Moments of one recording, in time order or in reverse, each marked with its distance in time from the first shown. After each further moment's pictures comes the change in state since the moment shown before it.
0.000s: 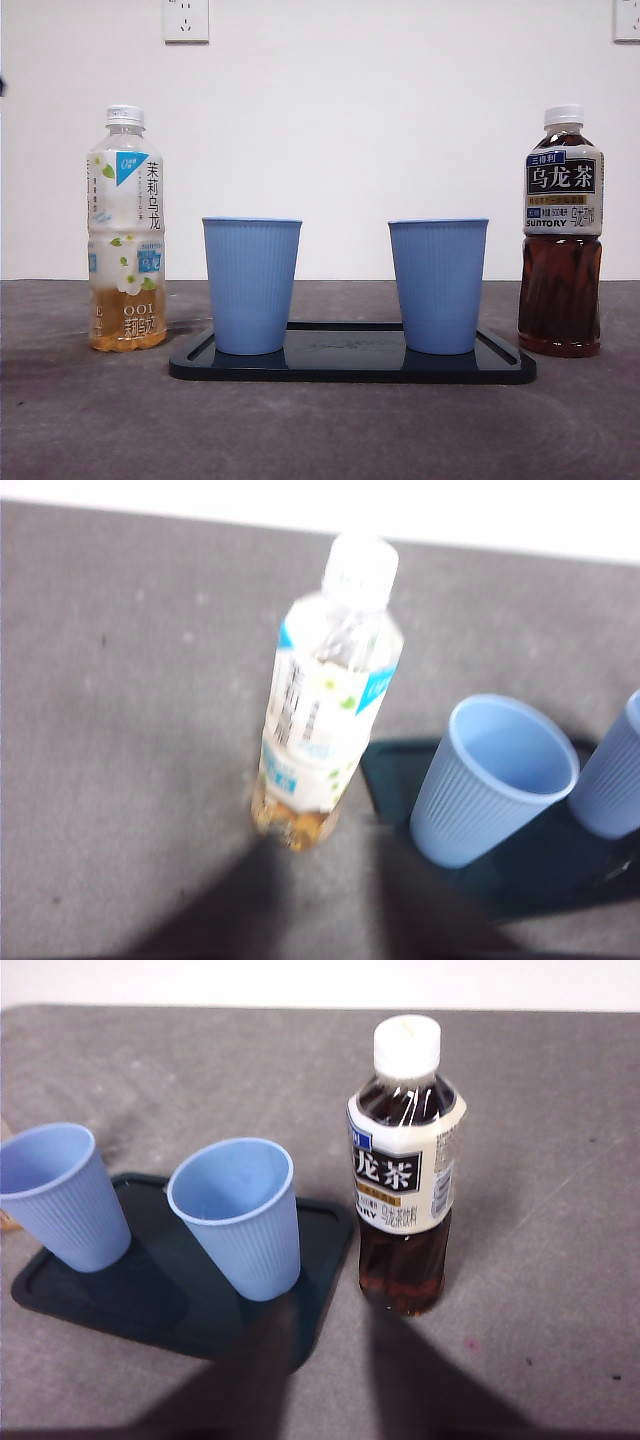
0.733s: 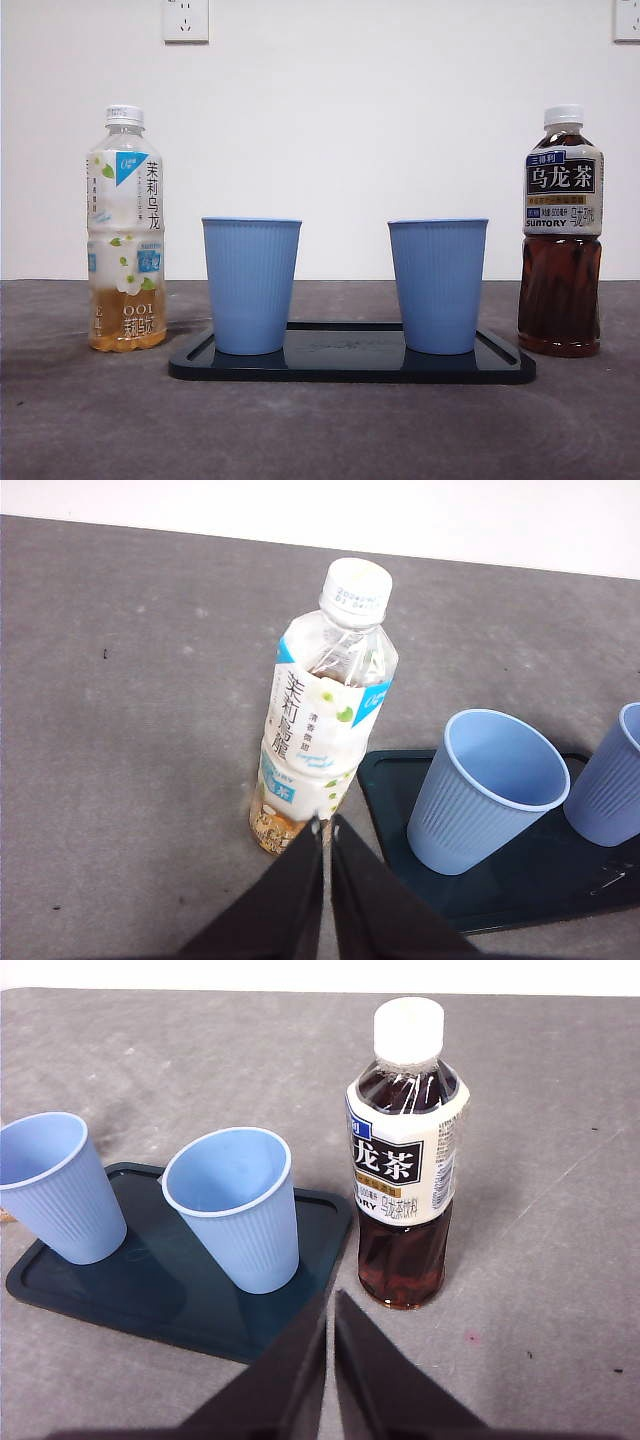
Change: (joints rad) left arm 0.000 -0.012 0.000 0.001 0.000 0.000; right arm 0.000 0.018 0.000 0.000 0.000 0.003
